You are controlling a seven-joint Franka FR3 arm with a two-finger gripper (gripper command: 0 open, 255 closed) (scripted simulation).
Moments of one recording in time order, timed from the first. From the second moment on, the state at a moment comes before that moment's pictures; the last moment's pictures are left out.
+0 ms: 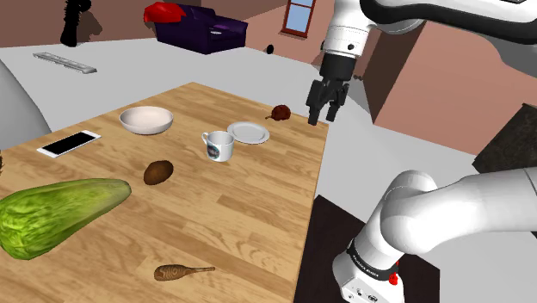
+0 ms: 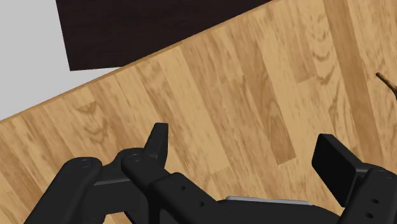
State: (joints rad) arm 0.01 -0.79 -0.05 -2.32 0.08 1.43 0.12
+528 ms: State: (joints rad) arm 0.00 -0.68 0.06 -2.34 0.19 1.56 0.34
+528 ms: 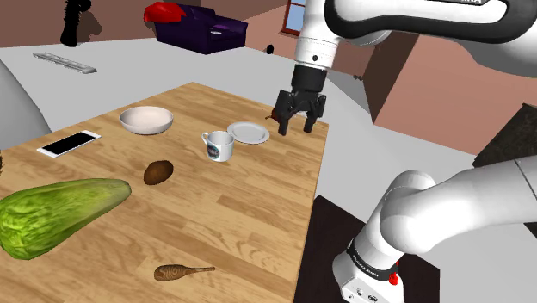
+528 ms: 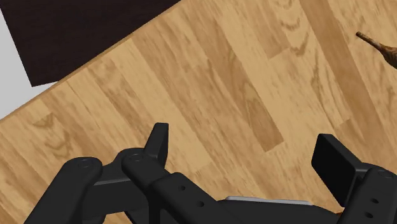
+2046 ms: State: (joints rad) arm -0.01 0.12 0.31 -1.96 0.26 2.05 1.10
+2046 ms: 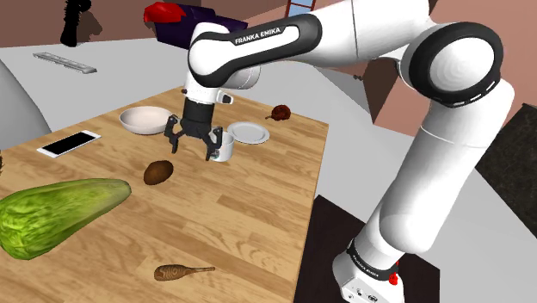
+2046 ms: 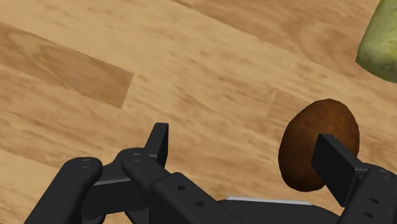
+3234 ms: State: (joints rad) arm 0.06 0.53 0.26 -1.65 0.20 2.19 1.37
